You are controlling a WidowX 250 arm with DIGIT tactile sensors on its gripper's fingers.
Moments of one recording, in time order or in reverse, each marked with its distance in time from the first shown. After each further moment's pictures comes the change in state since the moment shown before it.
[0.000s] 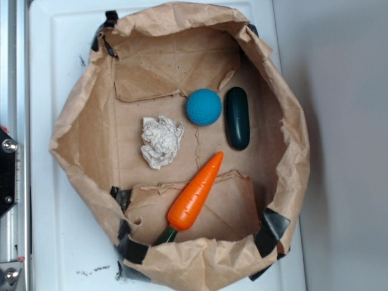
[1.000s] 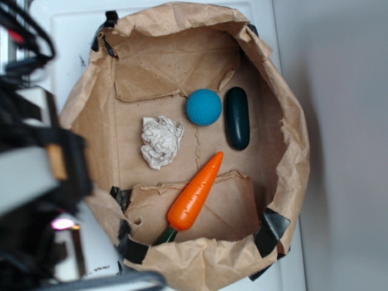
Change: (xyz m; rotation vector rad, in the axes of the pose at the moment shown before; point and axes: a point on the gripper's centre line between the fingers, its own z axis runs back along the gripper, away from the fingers) arm 0.065 -0.019 -0.038 0.014 0.026 0.085
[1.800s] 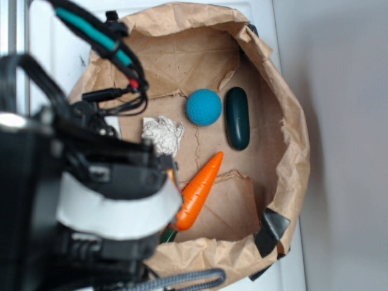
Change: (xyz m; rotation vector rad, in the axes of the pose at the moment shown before) arm 0.021 0.006 -0.026 0.003 0.048 0.067
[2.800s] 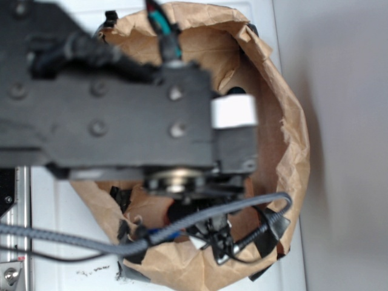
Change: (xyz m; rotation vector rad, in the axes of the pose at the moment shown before) arm 0.044 0.008 -0.066 -0.087 -0.020 0.463
